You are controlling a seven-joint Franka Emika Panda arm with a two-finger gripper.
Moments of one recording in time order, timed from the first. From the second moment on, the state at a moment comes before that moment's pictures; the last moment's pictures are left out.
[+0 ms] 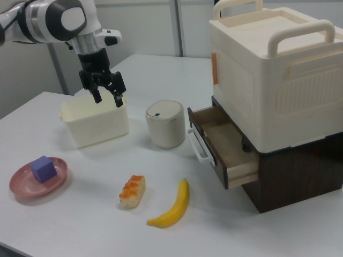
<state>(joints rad) 0.05 0.09 -0.01 -1.59 -0.08 1.70 0.12</state>
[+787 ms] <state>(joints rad) 0.05 0.09 -0.01 -1.59 -0.08 1.70 0.11</state>
